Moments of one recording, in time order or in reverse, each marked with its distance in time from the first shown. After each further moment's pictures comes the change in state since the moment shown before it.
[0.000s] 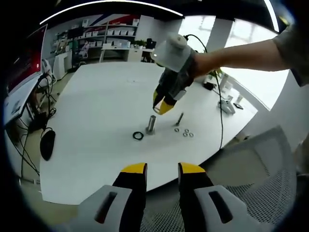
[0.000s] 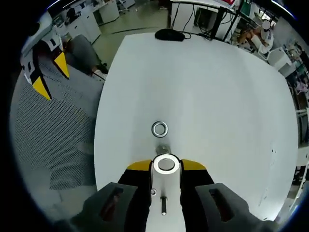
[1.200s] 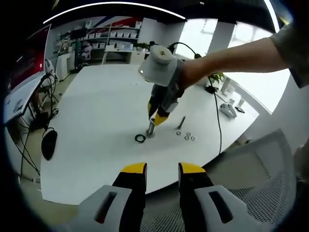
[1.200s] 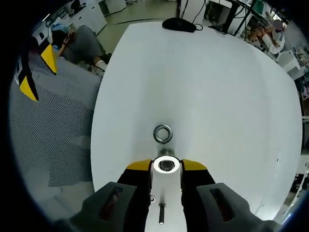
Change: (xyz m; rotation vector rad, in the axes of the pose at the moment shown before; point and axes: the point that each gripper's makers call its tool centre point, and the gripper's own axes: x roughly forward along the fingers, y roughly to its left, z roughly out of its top) left arm -0.002 0.003 0.004 -0.014 -0.028 0.018; right arm 0.024 0.002 0.006 -0.045 0.061 0.030
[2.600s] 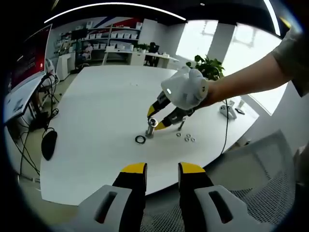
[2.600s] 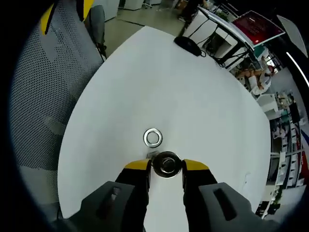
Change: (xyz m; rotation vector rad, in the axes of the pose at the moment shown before) left arm -0.001 0.000 0.002 -0.008 -0.013 -0.001; right arm 0.007 -0.003 -0.001 -0.276 -0.137 -0.322
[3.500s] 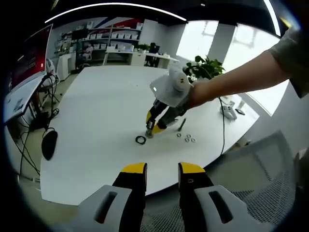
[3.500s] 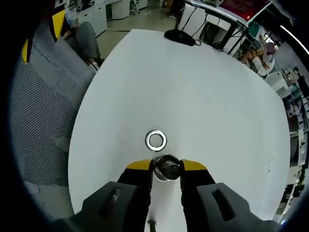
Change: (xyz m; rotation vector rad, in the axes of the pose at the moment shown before) left arm 0.000 0.001 0.000 -0.001 -0.003 0.002; right arm 0.024 0.004 -0.005 0.216 0.000 0.179
